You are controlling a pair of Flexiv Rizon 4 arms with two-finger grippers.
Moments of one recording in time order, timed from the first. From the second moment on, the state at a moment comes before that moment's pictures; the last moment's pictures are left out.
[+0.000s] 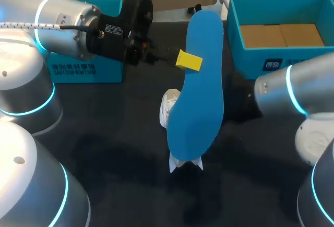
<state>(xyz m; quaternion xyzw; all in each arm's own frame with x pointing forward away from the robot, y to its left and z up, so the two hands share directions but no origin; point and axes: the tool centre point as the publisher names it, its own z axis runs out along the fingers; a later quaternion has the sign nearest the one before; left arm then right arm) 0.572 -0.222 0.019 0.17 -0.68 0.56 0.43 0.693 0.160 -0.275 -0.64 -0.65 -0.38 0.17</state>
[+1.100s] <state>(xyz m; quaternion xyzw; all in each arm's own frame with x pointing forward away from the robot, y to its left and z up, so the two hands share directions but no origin) 0.572 -0.222 0.019 0.17 -0.68 0.56 0.43 0.688 0.072 -0.155 -0.55 -0.54 -0.51 0.37</state>
